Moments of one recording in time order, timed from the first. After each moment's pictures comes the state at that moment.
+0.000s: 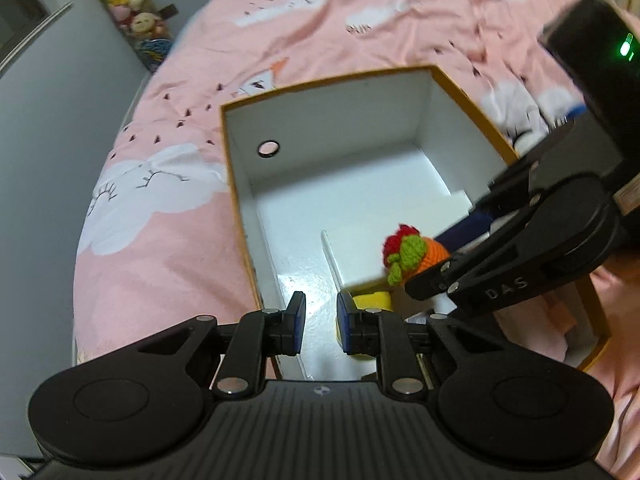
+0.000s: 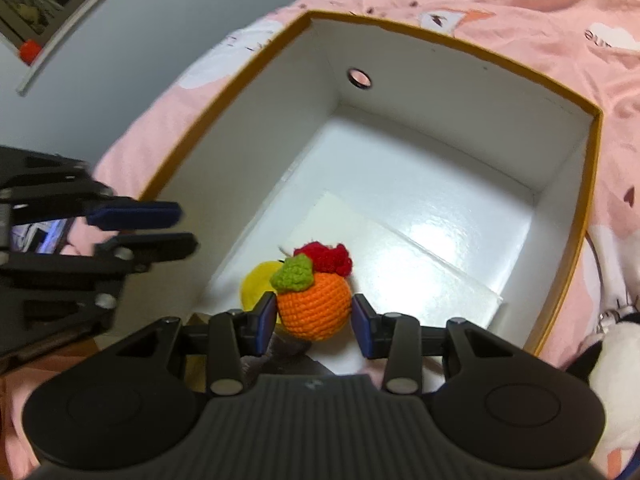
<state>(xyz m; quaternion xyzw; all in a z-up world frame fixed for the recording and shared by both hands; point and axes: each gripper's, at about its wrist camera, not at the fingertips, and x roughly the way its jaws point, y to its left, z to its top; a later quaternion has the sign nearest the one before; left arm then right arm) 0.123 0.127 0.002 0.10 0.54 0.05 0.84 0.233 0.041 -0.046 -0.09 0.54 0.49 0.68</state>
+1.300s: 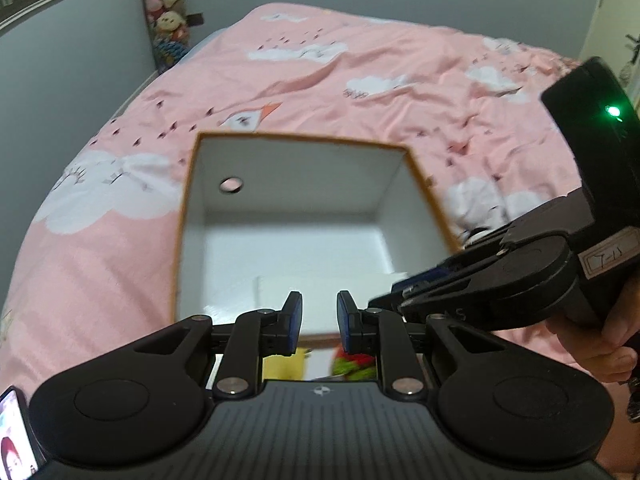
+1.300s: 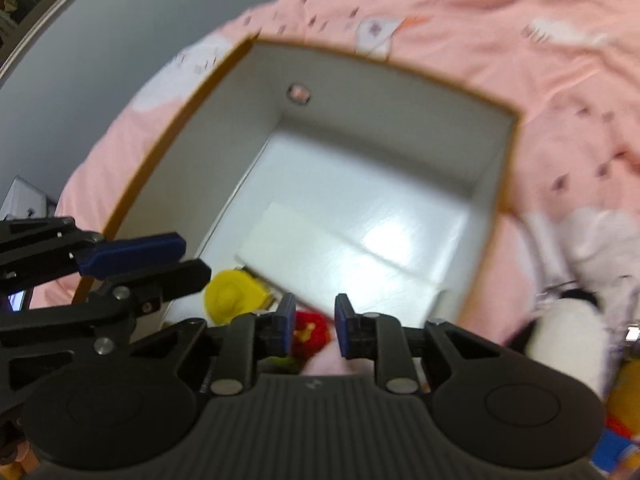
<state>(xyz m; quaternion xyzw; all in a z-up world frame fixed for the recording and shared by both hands) 0.121 0.109 0.010 -0.04 0.46 0.04 0.89 0.236 0.016 -0.011 -0.09 0.53 0.42 0.73</state>
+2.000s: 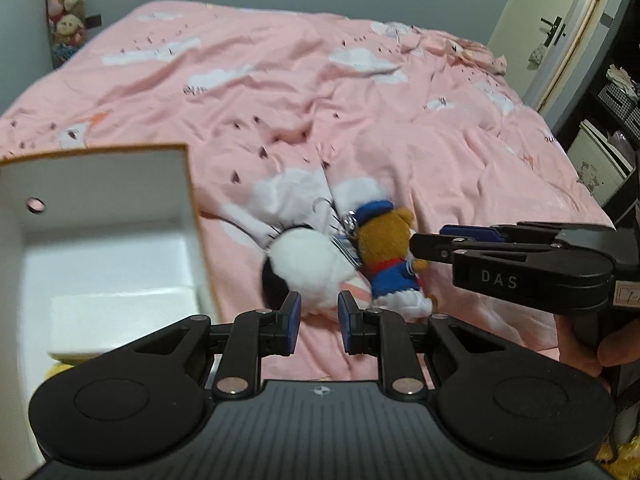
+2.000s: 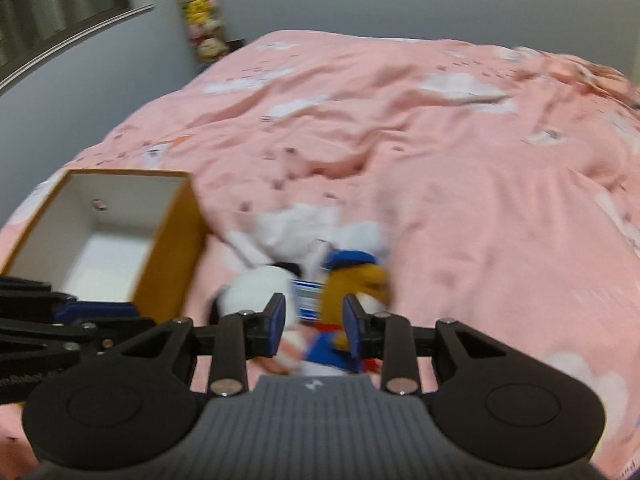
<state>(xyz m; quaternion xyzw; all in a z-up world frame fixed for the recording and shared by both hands) 0.153 -0.020 -0.013 -0.07 0.46 -0.09 0.88 0.216 -0.193 0.007 -0.02 0.40 0.20 0.89</state>
